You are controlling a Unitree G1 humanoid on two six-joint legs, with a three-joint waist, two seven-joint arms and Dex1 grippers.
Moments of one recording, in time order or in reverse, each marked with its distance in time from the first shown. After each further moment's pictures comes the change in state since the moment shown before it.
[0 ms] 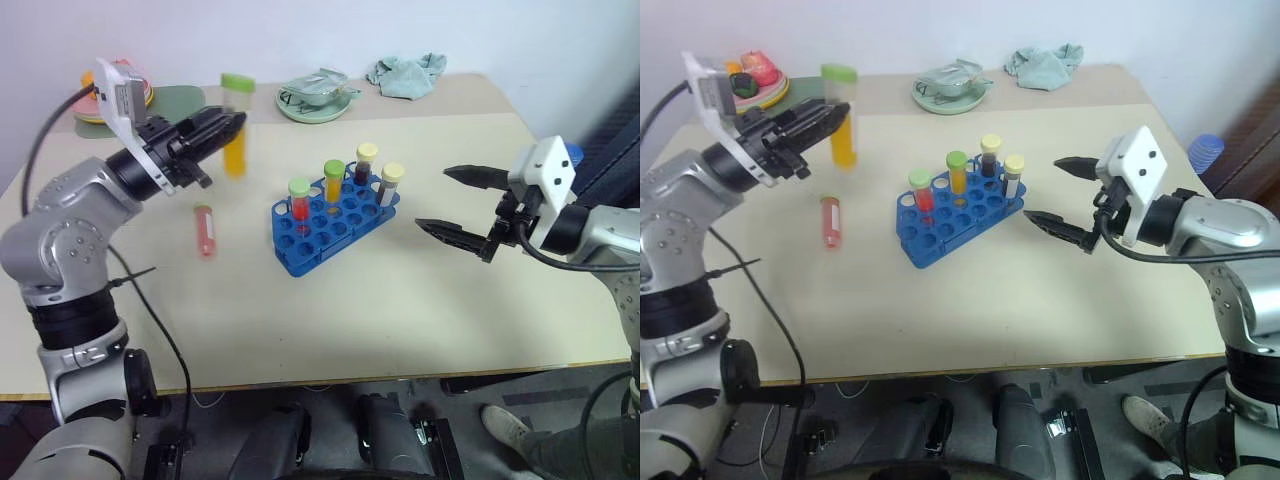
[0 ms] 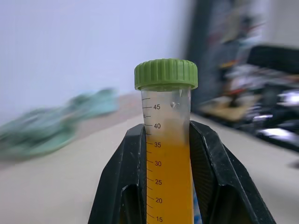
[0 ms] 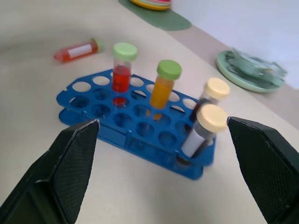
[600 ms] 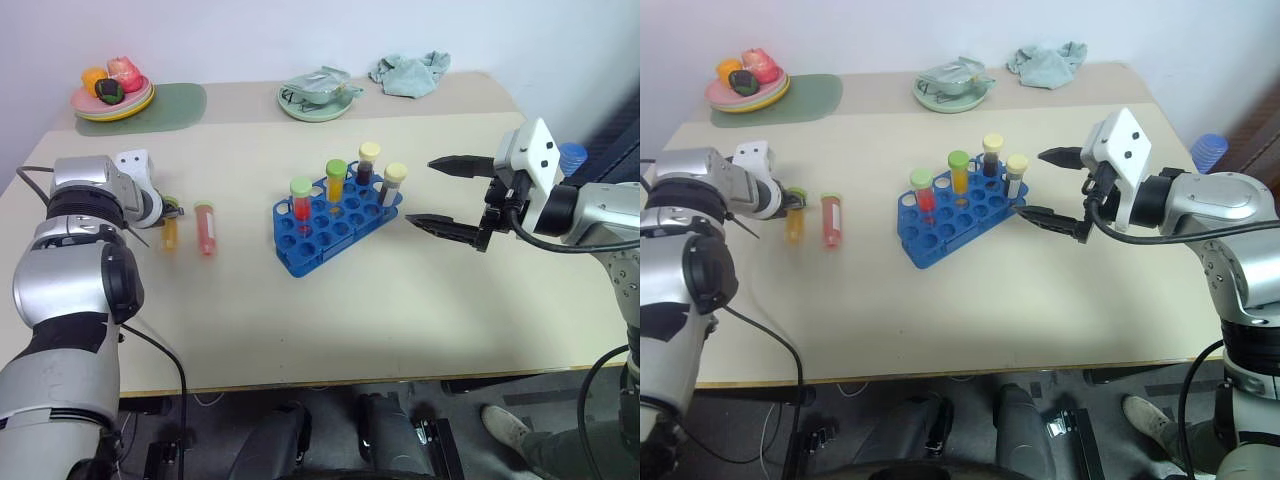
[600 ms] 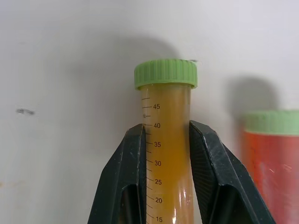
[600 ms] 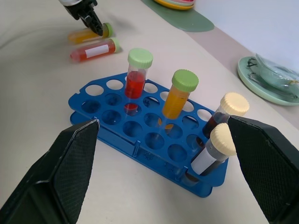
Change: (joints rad) left arm -0.604 0.151 -0.203 1.445 0.626 0.222 0.538; right arm -0.195 -0.030 0.147 0.109 -0.021 -0.001 0.113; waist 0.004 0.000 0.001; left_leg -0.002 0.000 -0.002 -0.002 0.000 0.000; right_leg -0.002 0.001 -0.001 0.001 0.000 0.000
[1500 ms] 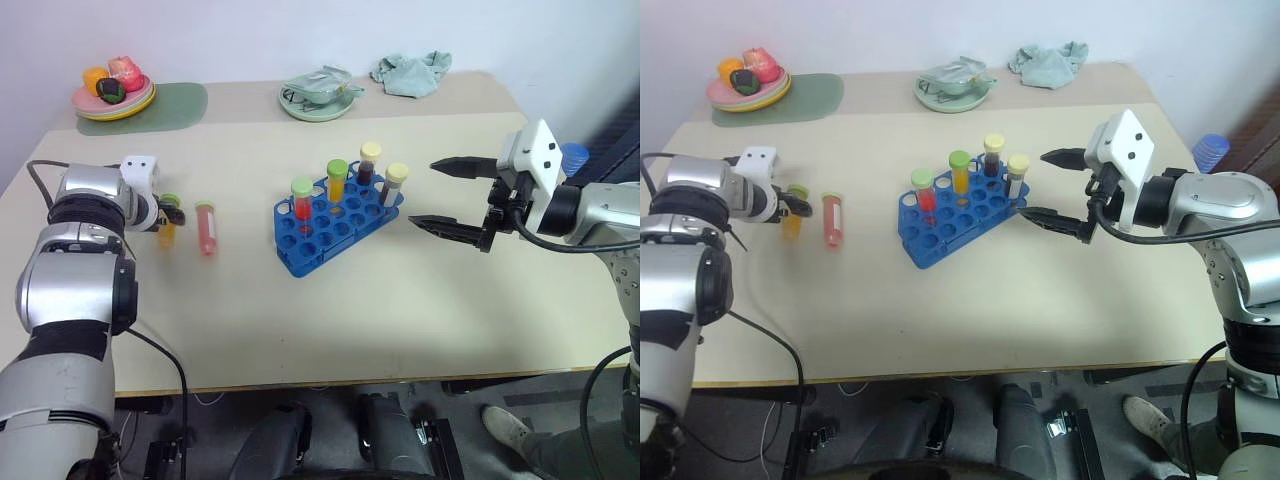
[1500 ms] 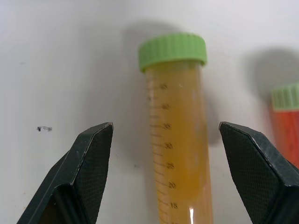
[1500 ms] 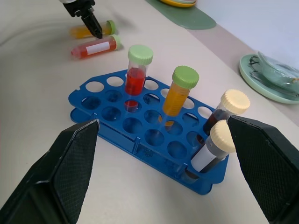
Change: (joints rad) left arm 0.027 0.016 -0.175 0.043 0.042 -0.102 -0.075; right arm 0.003 -0.011 -0.001 0.023 -0.008 -0.020 0.025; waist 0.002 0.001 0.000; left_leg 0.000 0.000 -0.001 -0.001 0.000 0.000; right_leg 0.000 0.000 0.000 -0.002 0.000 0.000
